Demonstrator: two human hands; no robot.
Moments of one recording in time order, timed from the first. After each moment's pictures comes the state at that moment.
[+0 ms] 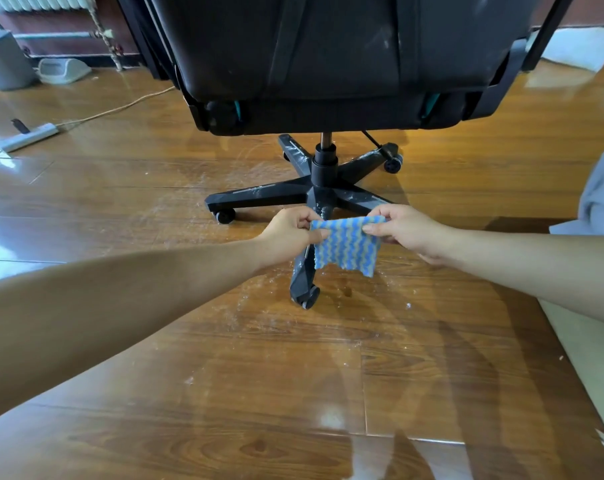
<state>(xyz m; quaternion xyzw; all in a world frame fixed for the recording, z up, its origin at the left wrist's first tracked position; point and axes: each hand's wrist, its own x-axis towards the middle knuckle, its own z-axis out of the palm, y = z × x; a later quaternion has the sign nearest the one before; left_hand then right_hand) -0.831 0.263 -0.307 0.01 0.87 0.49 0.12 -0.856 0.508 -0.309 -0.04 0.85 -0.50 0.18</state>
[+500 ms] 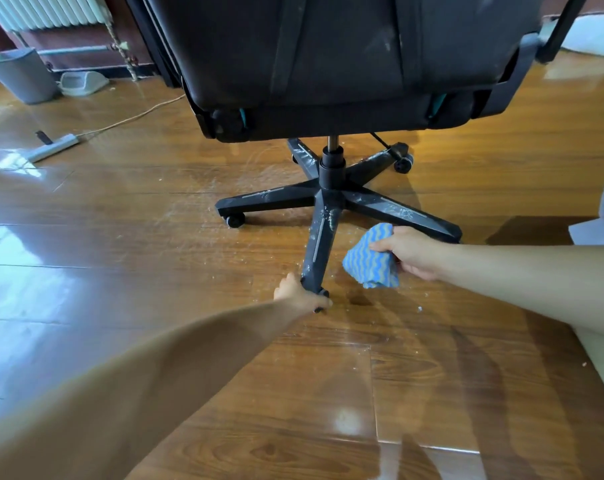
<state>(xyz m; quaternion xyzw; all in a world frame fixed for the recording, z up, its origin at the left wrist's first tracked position) -0.799 0.269 -0.417 -0.21 0.86 0.40 0.23 -0.859 0.501 -0.347 0.11 0.75 -0.60 0.25</state>
